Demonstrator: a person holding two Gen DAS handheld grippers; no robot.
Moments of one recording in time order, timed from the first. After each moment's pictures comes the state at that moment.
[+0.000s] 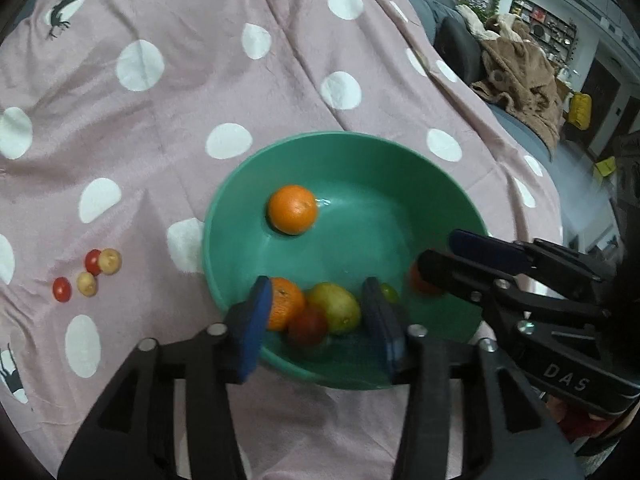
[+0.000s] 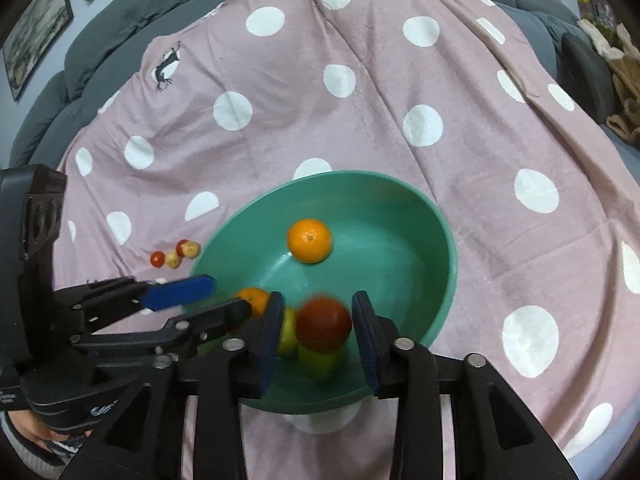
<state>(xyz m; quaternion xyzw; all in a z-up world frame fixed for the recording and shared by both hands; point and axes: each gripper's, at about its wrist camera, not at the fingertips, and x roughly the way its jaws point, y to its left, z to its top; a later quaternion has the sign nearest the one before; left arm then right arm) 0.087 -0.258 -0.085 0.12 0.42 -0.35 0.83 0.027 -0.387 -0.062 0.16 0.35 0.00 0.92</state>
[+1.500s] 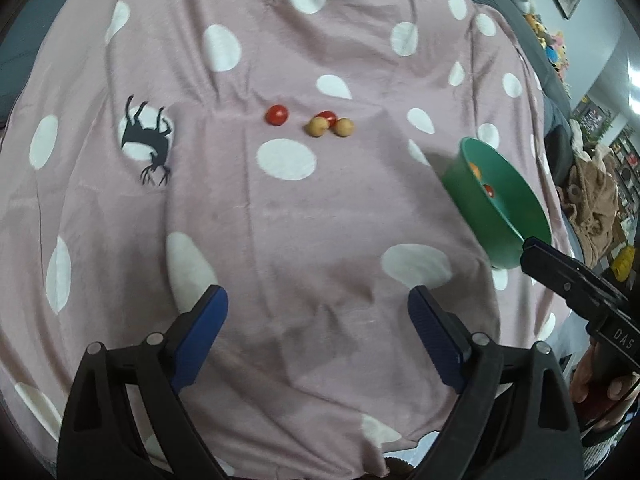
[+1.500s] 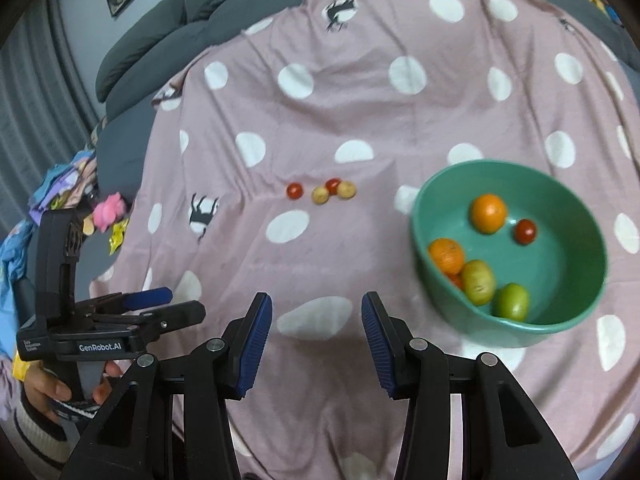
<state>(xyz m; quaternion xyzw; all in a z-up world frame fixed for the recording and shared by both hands) 0.017 -0.010 -0.103 -0.09 0.47 -0.17 0.86 -0.006 -0.244 -0.045 0.07 0.37 0.17 0.91</state>
